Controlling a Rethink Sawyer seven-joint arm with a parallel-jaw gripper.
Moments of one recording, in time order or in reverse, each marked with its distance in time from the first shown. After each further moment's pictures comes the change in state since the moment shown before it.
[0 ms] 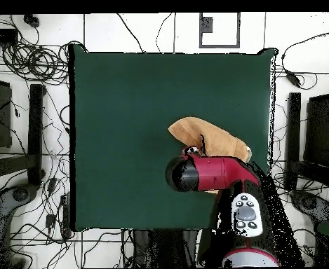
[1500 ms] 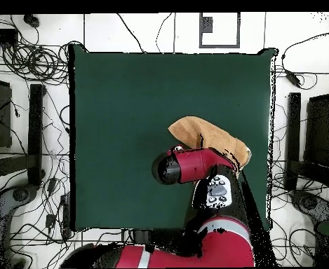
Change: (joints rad) arm 0.079 0.146 0.000 -0.082 -0.010 0.000 0.000
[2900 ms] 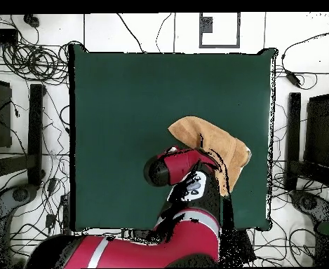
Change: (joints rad) arm 0.121 0.087 -0.117 -0.043 0.026 -0.076 0.000
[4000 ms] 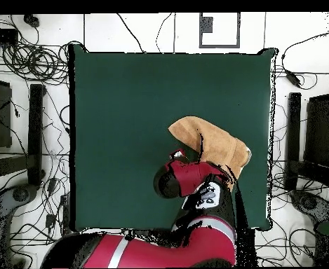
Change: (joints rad) arm -0.058 -0.017 -0.002 0.094 -0.018 -0.230 0.000
